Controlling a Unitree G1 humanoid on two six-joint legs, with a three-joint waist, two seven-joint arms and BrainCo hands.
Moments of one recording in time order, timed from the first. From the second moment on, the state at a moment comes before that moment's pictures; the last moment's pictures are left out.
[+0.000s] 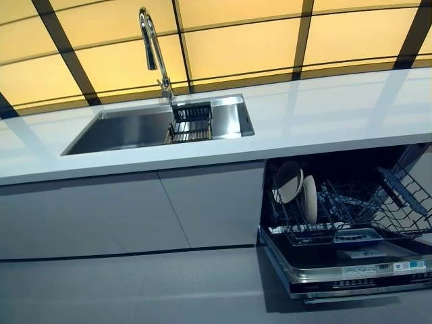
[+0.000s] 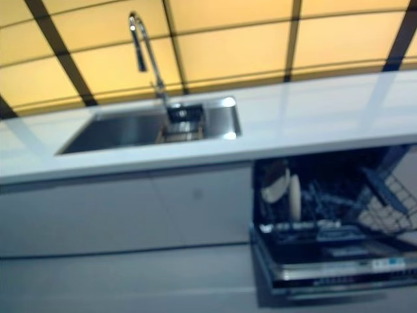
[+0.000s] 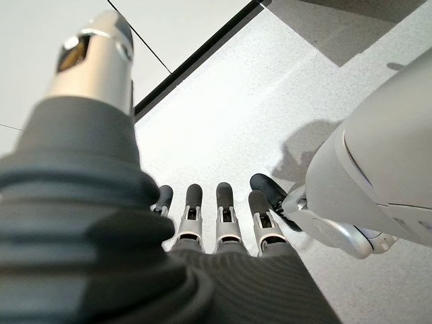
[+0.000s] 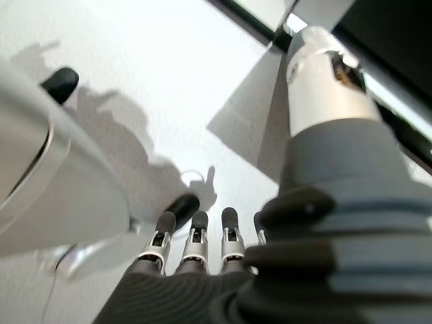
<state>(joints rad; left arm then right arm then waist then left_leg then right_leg) 0.04 0.21 0.10 1.24 -0.92 0.07 -0.23 -0.06 -0.40 -0.15 1.30 0.85 0.22 0.12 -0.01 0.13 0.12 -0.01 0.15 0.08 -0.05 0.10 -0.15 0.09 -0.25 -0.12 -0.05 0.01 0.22</state>
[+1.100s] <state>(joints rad) 0.10 0.09 0.00 1.19 -1.02 0.08 -0.33 -0.43 -0.71 -0.09 1.25 1.05 0.32 0.08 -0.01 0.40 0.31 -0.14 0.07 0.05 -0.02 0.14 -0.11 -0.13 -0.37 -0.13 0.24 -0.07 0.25</state>
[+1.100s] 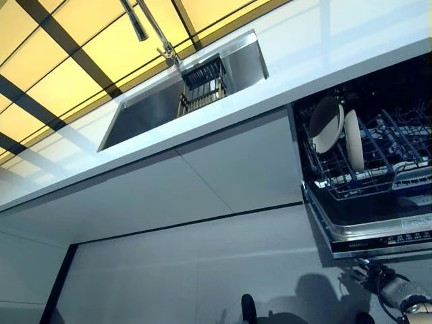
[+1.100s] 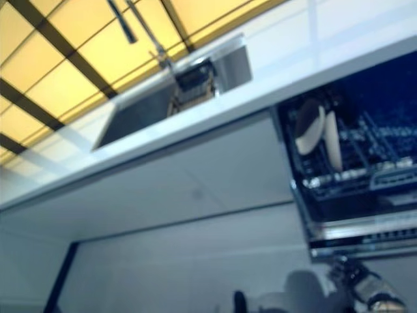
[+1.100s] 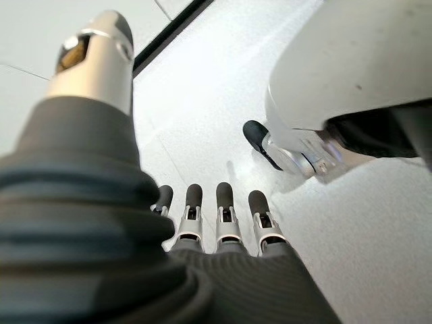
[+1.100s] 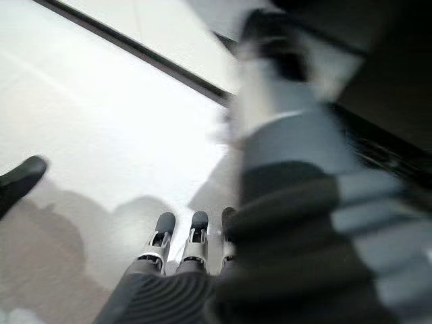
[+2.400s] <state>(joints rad) 0.02 0.21 -0.02 1.04 -1.07 0.12 -0.23 -0.79 -0.73 -0.05 0.98 1.31 0.05 0.16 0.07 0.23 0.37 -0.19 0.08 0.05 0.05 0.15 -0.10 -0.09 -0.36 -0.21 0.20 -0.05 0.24</state>
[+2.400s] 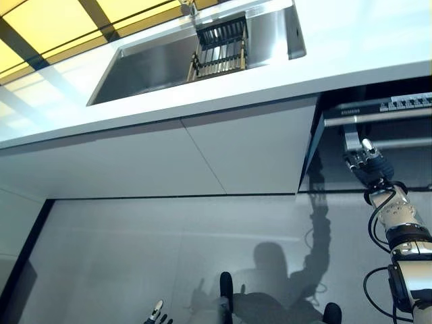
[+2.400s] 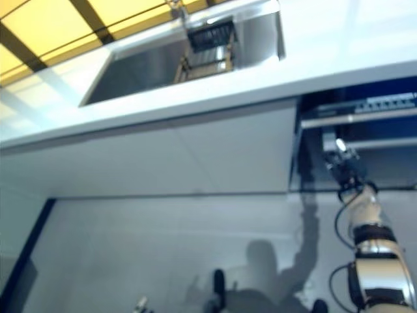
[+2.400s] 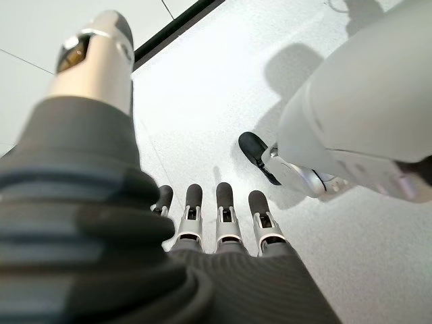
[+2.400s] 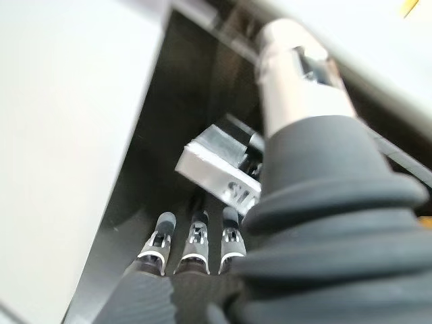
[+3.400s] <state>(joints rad) 0.01 0.28 -0.02 1.12 -0.99 0.09 -0.20 -0.26 -0.39 -0.03 1.19 0.97 0.15 0.19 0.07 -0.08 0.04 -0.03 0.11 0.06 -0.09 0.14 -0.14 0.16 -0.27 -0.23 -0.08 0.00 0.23</state>
